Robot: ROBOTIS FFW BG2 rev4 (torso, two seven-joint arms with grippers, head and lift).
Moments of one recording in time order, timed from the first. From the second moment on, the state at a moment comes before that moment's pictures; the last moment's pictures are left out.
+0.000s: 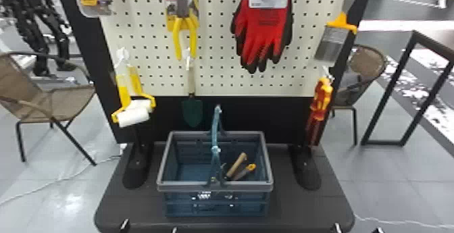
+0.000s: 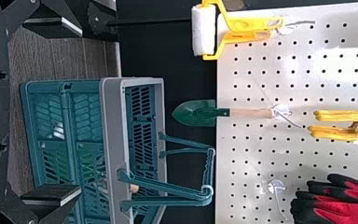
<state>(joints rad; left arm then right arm) 0.51 0.05 -0.06 -1.77 0.00 -0.25 -0.07 0.41 -0.01 -0.04 -1.46 -0.17 -0.57 0.12</state>
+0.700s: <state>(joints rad) 0.51 0.05 -0.07 -1.77 0.00 -0.25 -0.07 0.40 -0.02 -0.04 -1.49 -0.17 -0.54 0.12</state>
